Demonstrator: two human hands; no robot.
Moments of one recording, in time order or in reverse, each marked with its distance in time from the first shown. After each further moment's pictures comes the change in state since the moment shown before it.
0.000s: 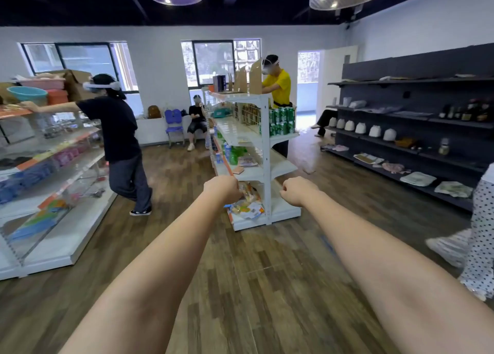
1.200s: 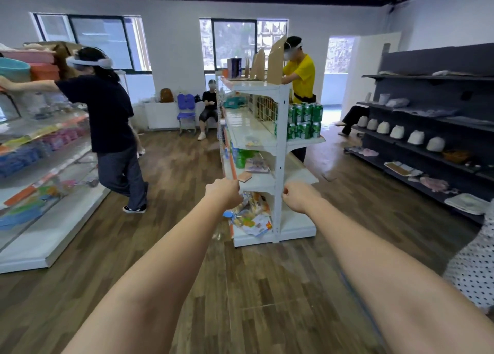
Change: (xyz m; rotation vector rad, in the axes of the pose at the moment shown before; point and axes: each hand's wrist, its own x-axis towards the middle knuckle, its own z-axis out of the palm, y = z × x) left_hand 0.364 -0.010 0.054 0.010 -0.008 -0.100; right_hand 0.380 0.059 0.056 -0.019 -0.041 -0.100
